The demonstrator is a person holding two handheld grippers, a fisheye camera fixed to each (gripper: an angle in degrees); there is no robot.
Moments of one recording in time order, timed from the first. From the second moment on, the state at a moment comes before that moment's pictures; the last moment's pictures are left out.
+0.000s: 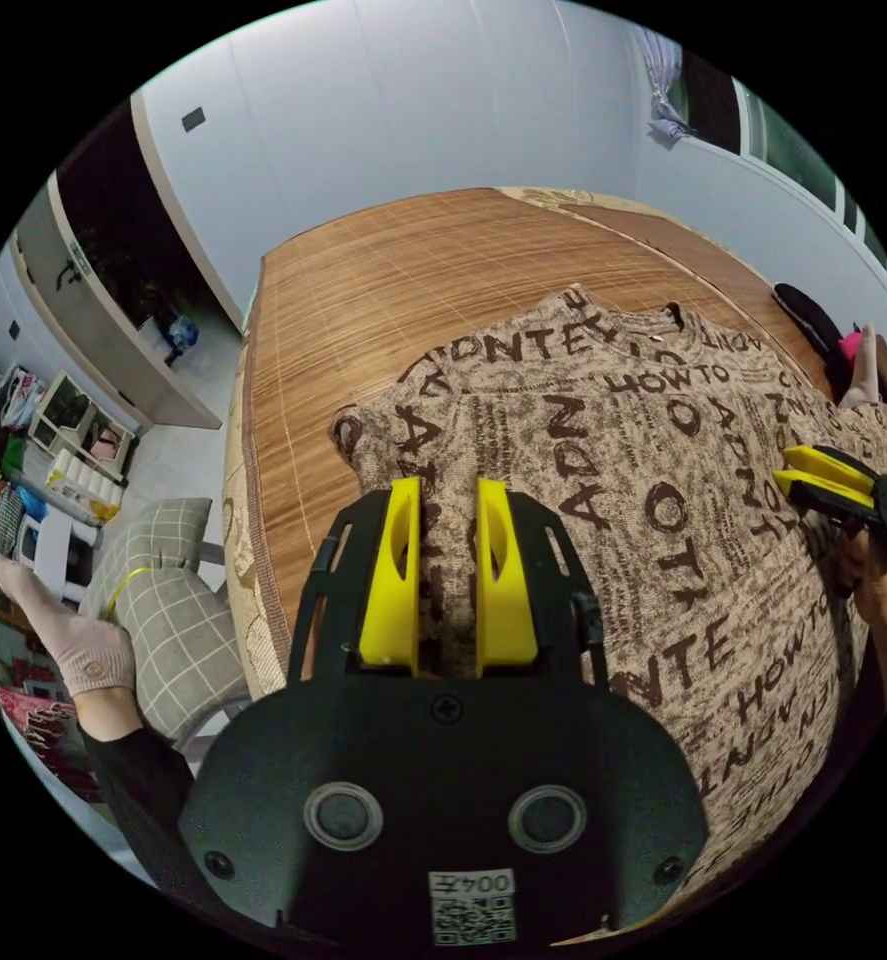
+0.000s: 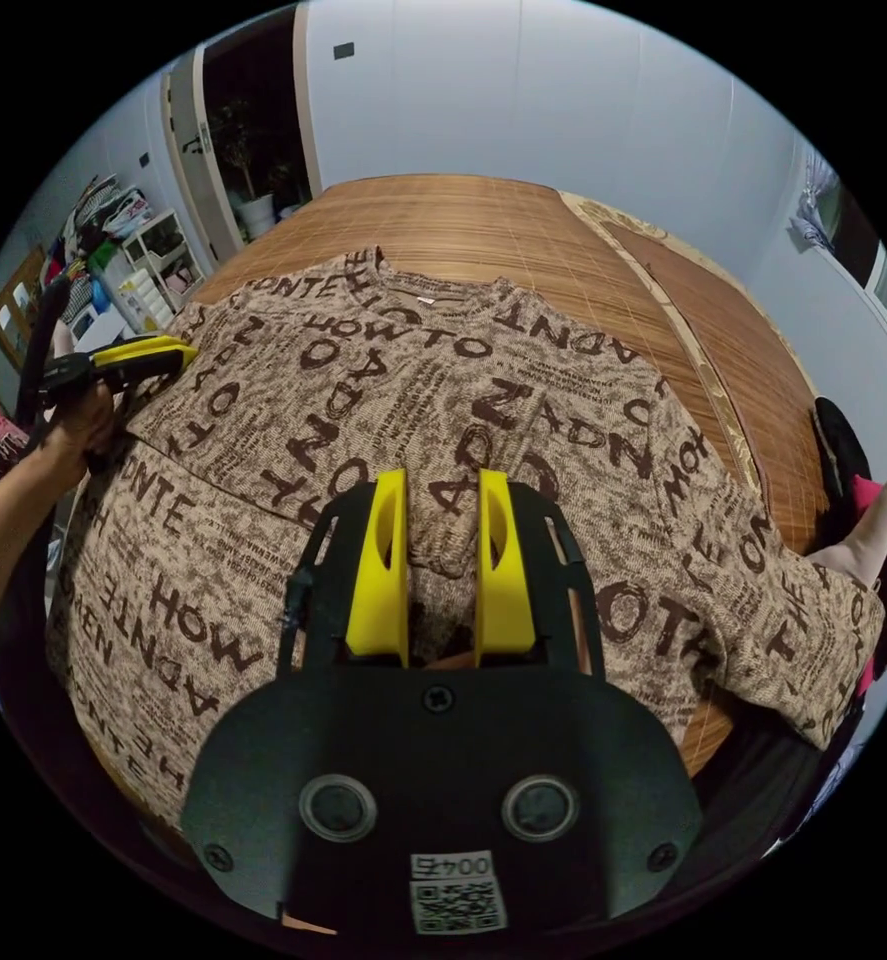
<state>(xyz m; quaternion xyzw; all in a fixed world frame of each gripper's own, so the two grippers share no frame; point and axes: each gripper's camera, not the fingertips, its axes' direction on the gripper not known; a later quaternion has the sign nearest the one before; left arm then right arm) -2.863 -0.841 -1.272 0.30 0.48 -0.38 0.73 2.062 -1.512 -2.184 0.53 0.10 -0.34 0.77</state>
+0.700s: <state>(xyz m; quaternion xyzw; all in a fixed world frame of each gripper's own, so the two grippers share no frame) -2.771 -0.654 -1.312 0.25 0.60 -0.20 0.73 2.143 -1.337 -2.024 0.39 -0.05 -0.45 0.81</state>
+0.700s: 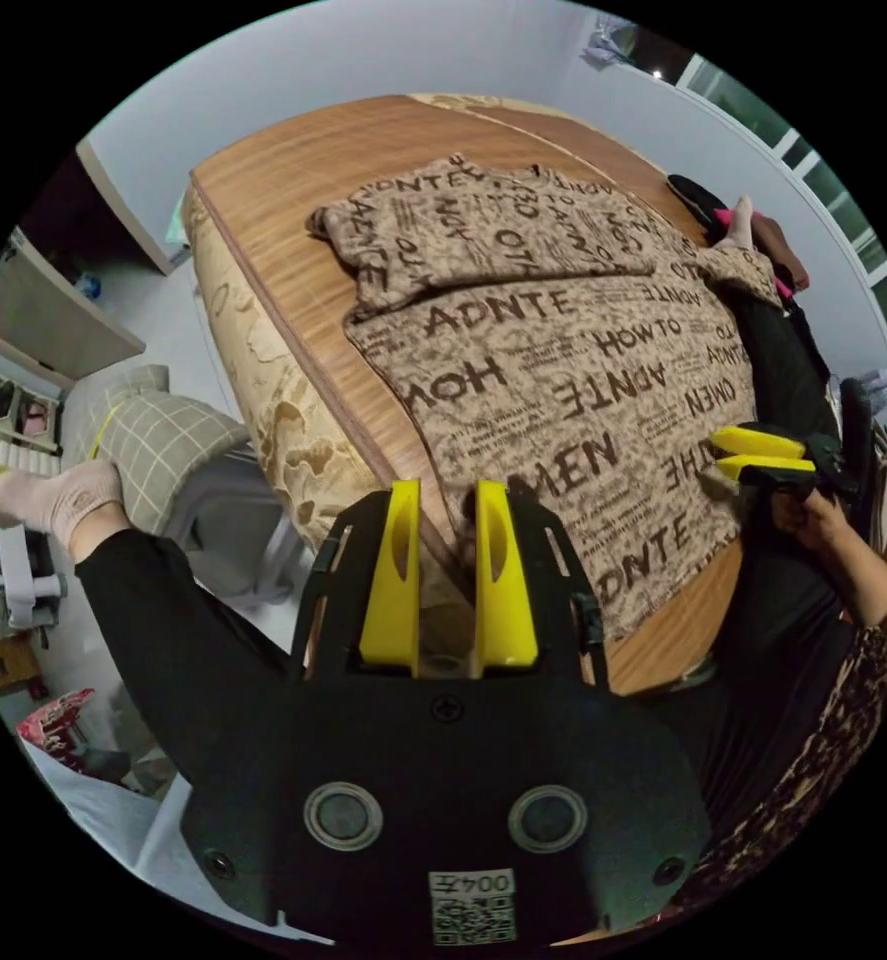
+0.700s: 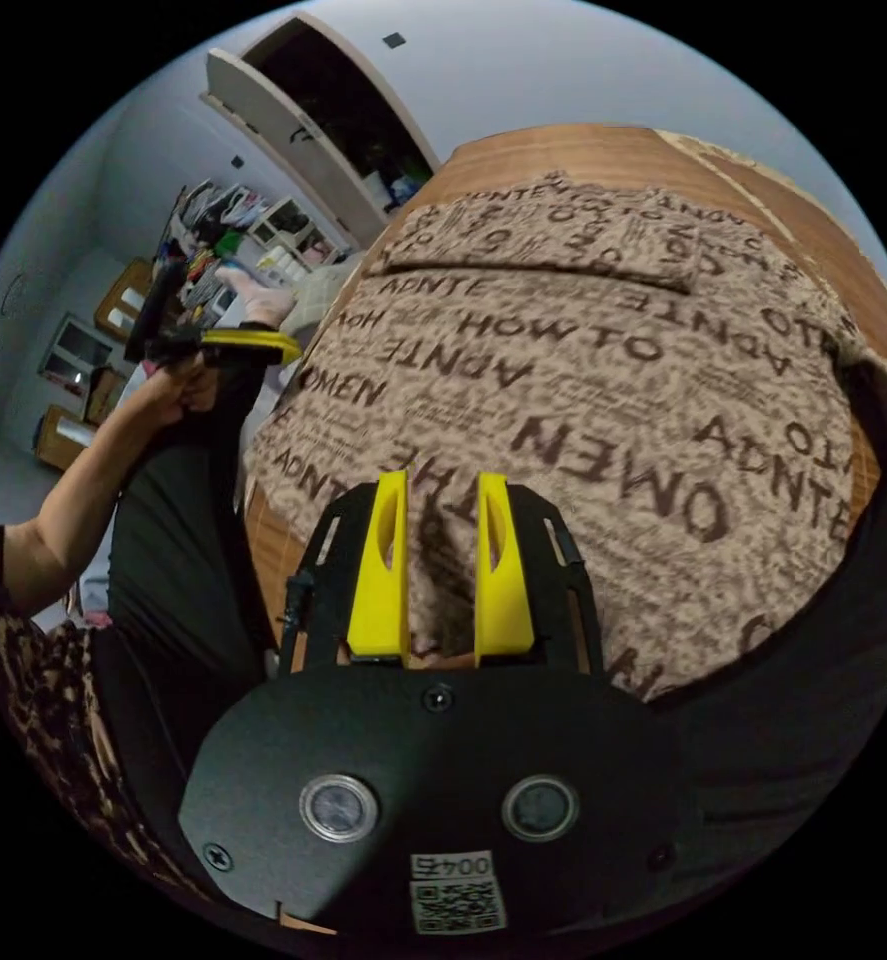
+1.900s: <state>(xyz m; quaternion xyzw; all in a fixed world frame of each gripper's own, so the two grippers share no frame) -2.622 -0.618 -1.494 0.35 0.47 -0.29 0.76 2.231 -1.306 -1.970 0.40 0.08 -0.52 0.76</state>
